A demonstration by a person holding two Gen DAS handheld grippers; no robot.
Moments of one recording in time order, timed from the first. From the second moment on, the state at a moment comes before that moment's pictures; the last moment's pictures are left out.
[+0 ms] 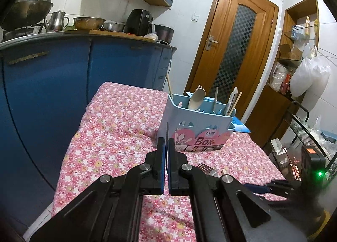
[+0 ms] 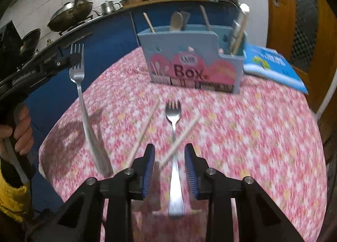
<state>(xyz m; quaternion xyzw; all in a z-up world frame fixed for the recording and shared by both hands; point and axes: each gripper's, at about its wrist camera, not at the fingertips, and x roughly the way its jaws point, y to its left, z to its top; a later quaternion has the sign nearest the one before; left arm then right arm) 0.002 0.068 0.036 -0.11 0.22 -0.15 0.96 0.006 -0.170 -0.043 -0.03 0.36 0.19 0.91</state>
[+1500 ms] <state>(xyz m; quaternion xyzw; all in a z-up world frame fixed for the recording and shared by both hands) 0.005 0.044 0.082 -0.06 0.16 -0.14 0.98 0.052 -0.185 0.031 0.04 0.22 0.21 0.95</state>
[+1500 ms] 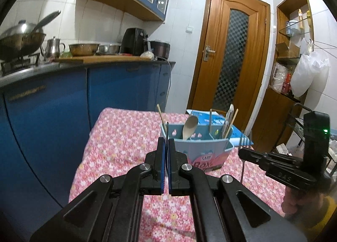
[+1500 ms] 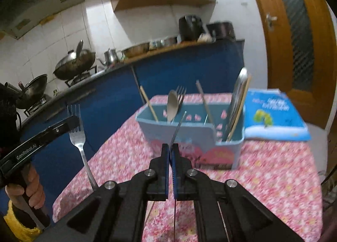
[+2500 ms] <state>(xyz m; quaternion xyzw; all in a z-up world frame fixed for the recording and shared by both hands) 0.113 0.047 0.179 -0.04 0.07 -0.03 1.00 0.074 -0.224 0.085 0.05 0.13 0.16 0.98</state>
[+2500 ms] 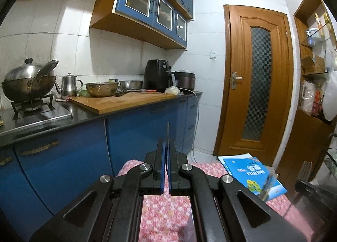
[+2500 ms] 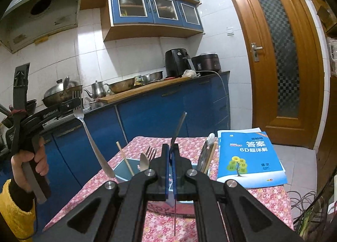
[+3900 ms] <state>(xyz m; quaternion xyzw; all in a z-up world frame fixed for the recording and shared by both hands) 0.169 0.008 0.072 -0.07 0.15 -0.11 0.98 0.155 -0.198 0.040 0.00 0.15 0.13 0.98</state>
